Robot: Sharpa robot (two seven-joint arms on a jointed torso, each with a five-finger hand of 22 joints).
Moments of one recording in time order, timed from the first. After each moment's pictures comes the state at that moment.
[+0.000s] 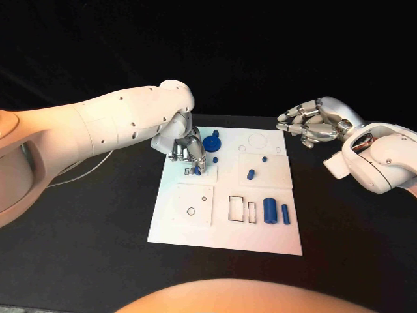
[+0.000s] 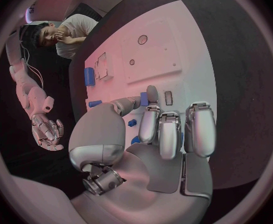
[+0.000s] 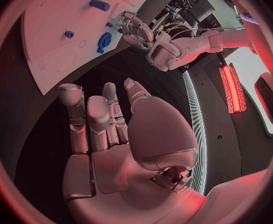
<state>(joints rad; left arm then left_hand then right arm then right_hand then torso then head) 1.43 -0.40 -0.18 1.00 -0.80 0.75 -0.70 0.91 -0.03 0.73 0.14 0.32 0.92 0.04 0.67 0.81 1.44 -0.04 1.36 1.30 1.46 -0.09 1.56 1.31 0.06 1.44 0.01 1.47 1.31 1.33 -0.95 -0.15 1.59 -0.77 -0.43 0.11 1.28 -0.02 0.07 0.09 0.33 0.92 0.15 0.24 0.18 1.02 0.06 0.81 0.74 1.42 -0.01 1.09 1.08 0.13 1.20 0.10 0.94 1.08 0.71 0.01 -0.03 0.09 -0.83</state>
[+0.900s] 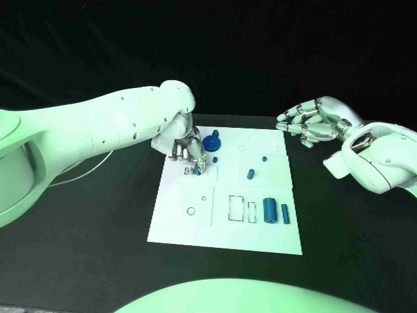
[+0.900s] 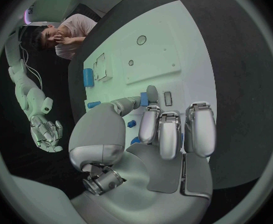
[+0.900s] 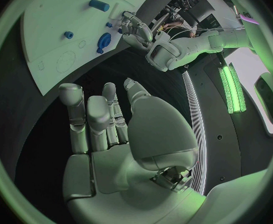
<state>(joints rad) 1.43 -0.39 -0.19 1.00 -0.81 0.75 -0.70 0.91 -0.03 0.73 0.14 0.31 0.92 0.04 0.67 0.82 1.44 -0.04 1.36 1.30 1.46 -0.09 1.56 1.31 0.06 1.44 0.01 1.47 1.31 1.33 -0.95 -0.15 1.59 -0.77 -0.43 0.11 1.28 -0.02 0.07 0.09 0.34 0.92 0.15 0.24 0.18 1.02 0.06 0.81 0.74 1.42 -0.01 1.09 1.08 0.13 1.20 0.10 0.93 1.08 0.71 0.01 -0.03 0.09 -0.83</state>
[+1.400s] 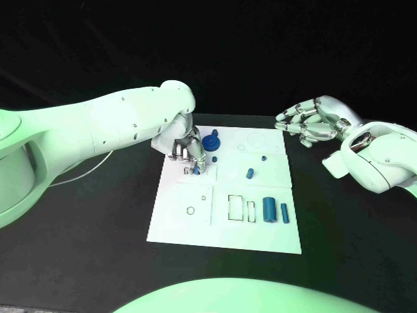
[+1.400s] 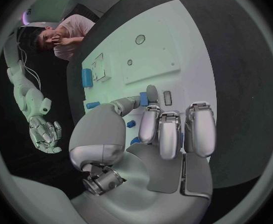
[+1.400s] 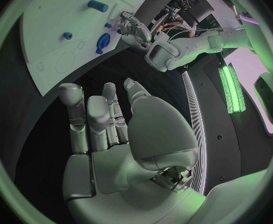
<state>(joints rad) 1.42 -0.39 -0.19 1.00 -0.82 0.75 -0.70 0.91 -0.03 0.69 0.10 0.31 0.93 0.04 0.64 0.85 1.44 -0.04 1.36 1.30 1.46 -0.09 1.56 1.31 0.06 1.44 0.01 1.47 1.31 1.33 -0.95 -0.15 1.60 -0.77 -0.43 0.11 1.28 -0.02 0.07 0.09 0.34 0.92 0.15 0.24 0.18 1.02 0.06 0.81 0.74 1.42 -0.01 1.09 1.08 0.13 1.20 0.10 0.93 1.07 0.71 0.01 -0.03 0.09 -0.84</state>
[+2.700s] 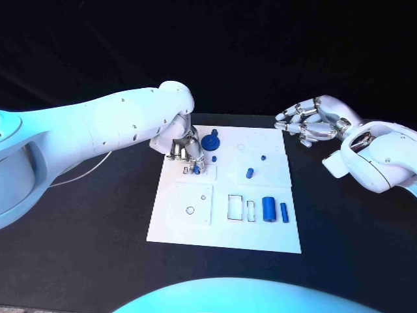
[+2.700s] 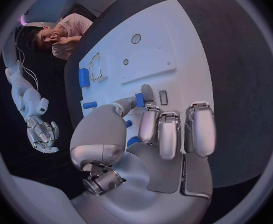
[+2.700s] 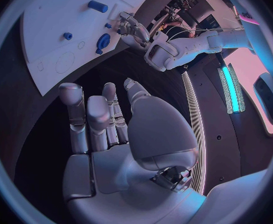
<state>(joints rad) 1.42 -0.39 -0.19 0.98 -0.84 0.75 -0.70 0.89 -0.04 0.50 0.17 0.31 0.99 0.01 0.58 0.90 1.44 -0.04 1.36 1.31 1.47 -0.10 1.56 1.31 0.06 1.44 0.01 1.47 1.31 1.33 -0.96 -0.15 1.61 -0.77 -0.43 0.11 1.28 -0.02 0.07 0.09 0.34 0.92 0.15 0.24 0.18 1.02 0.06 0.81 0.74 1.42 -0.01 1.09 1.07 0.13 1.20 0.10 0.93 1.07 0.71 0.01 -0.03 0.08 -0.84</state>
